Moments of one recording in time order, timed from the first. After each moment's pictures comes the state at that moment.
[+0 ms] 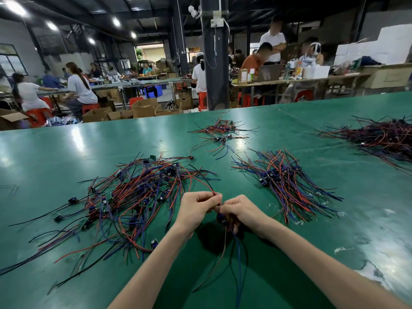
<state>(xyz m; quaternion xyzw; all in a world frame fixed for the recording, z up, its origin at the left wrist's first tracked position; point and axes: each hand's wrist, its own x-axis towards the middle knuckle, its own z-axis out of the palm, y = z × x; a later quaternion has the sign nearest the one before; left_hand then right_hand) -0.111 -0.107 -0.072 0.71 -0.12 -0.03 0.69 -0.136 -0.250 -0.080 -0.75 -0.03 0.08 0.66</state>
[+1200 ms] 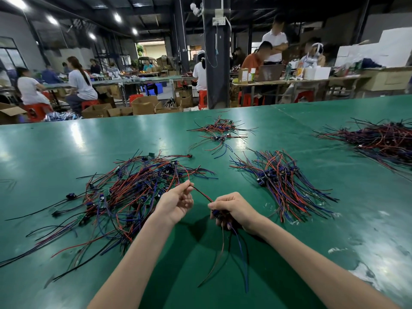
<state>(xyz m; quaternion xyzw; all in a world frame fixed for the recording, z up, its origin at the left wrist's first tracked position) -0.086 -0.079 -0.055 0.49 0.12 -0.15 0.85 -0.131 -0.244 -0.079 -0.75 -0.05 0.09 0.66</state>
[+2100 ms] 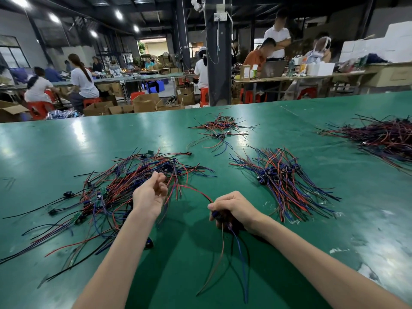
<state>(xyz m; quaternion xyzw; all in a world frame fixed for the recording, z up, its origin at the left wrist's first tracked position) -0.072 -0.044 -0.053 0.43 0.15 0.02 0.89 -0.132 -0.250 -0.079 -0.73 -0.07 0.10 0.67</state>
